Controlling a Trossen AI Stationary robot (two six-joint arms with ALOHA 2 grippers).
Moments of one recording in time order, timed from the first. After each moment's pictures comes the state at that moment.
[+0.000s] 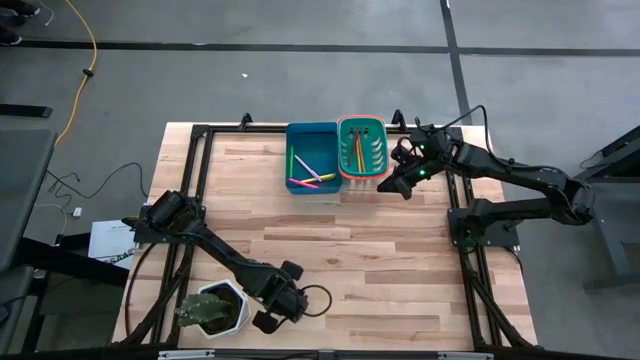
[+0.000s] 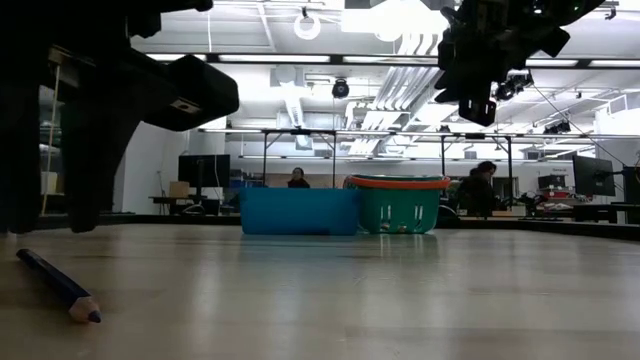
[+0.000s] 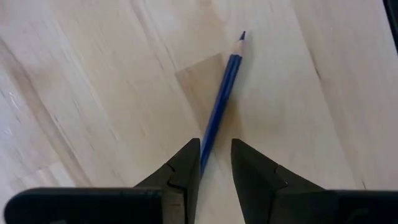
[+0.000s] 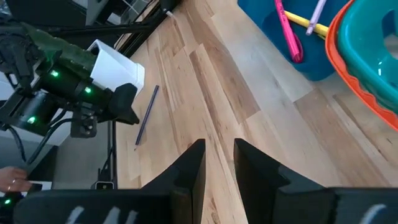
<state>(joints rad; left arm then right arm) -0.47 1.98 1.38 -0.75 -0.02 -0.15 -0.50 1.05 0.77 -0.42 -0.62 0.38</state>
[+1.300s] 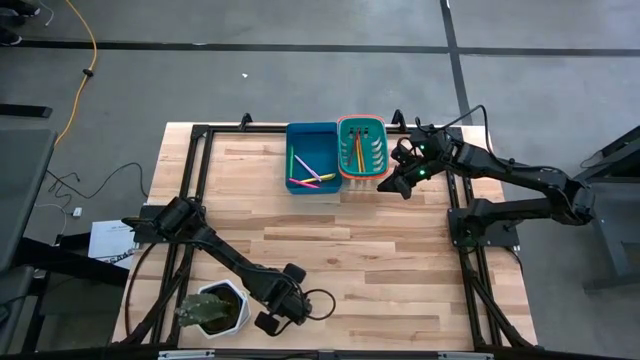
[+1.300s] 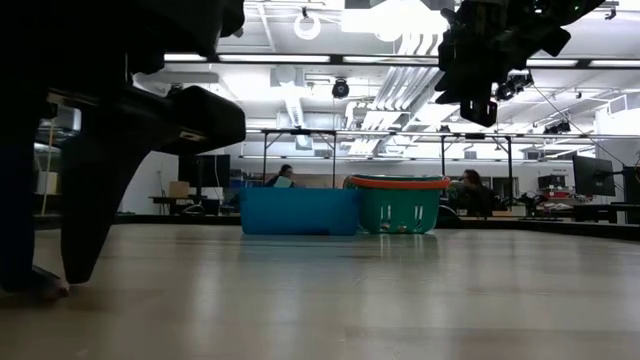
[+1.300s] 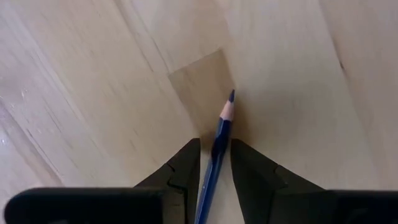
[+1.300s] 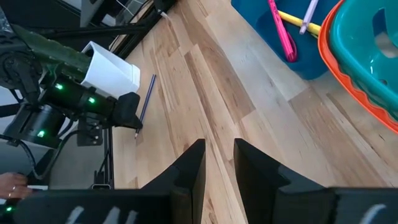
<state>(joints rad) -0.48 2.06 1.42 -0.77 -0.01 -0.11 -0.50 1.05 0.77 -0.43 -0.61 0.39</state>
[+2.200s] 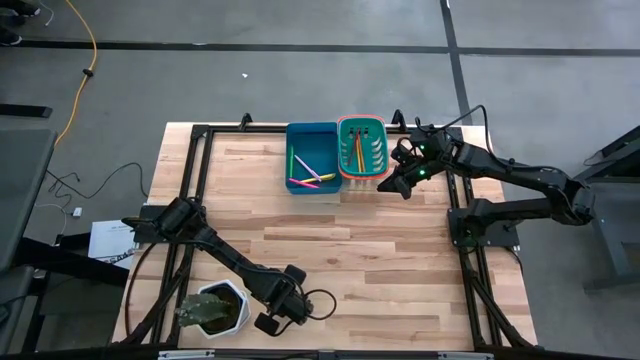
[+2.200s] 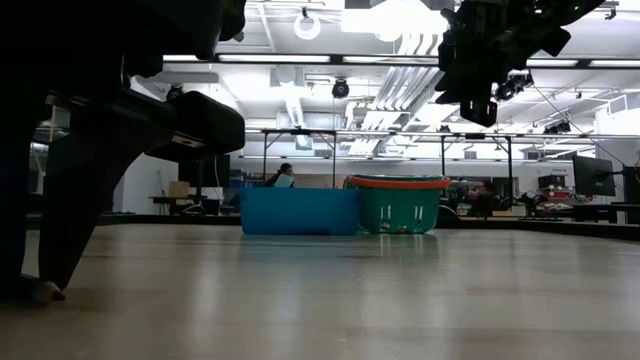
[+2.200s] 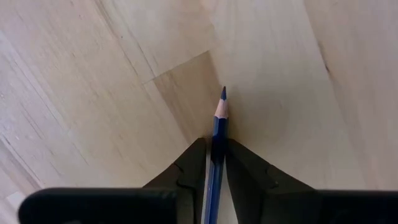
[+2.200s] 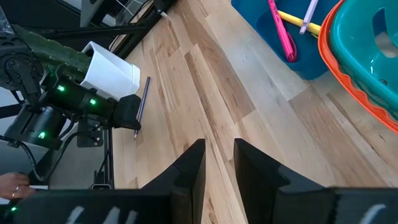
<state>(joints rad) -0.48 2.09 1.42 -0.76 0.04 -0.11 -0.50 1.05 0.77 -0.43 -0.61 0.39</state>
